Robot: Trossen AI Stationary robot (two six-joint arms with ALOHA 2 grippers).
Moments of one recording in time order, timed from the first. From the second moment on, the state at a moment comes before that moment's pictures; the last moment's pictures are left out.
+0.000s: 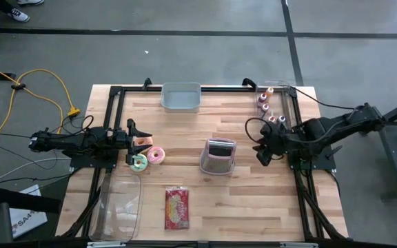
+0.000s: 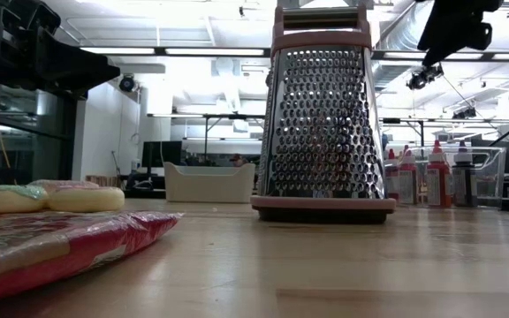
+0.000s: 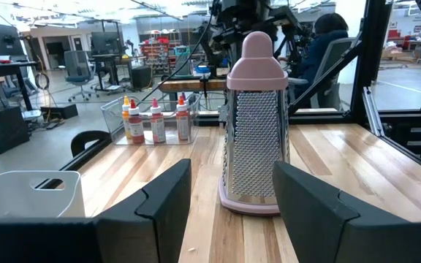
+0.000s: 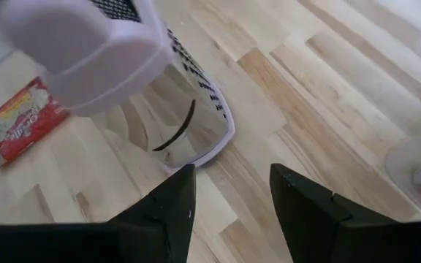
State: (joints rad) left arm -0.08 0.00 0.02 0.05 -0.16 0.05; right arm 0.30 1.01 1.01 -1.01 0.37 0.93
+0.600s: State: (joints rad) left arm -0.08 0.00 0.02 0.05 -0.16 0.05; right arm 0.40 1.01 1.01 -0.99 0.39 0.96
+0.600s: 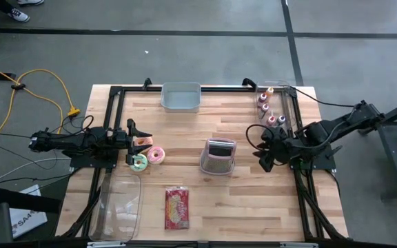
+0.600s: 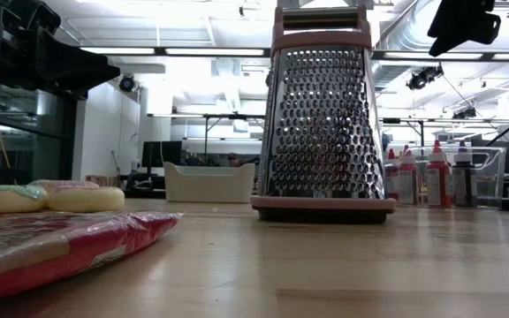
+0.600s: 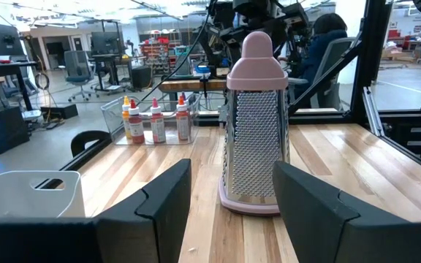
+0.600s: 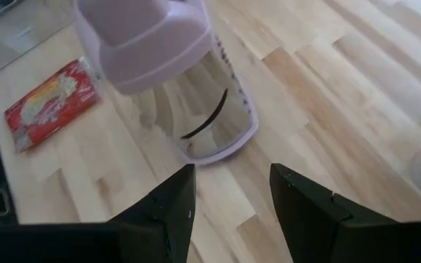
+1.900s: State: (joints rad) left arm -0.08 0.00 0.02 0.05 -0.16 0.05; right arm 0.41 1.01 1.01 -0.97 -0.07 0.94
